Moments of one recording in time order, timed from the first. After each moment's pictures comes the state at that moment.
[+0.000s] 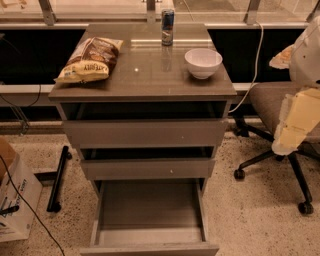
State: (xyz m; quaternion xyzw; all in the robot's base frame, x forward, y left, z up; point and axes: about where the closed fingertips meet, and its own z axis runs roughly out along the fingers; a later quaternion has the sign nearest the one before) arm 0.438 -0.217 0.976 -0.60 0.78 -0.03 0.16
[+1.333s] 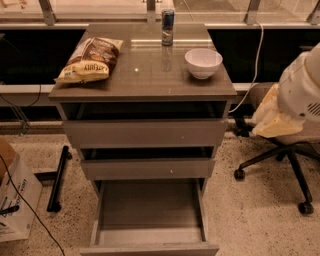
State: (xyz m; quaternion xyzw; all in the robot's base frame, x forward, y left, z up) arm 0.439 -0.214 0.930 -0.61 0.77 -0.04 0.18
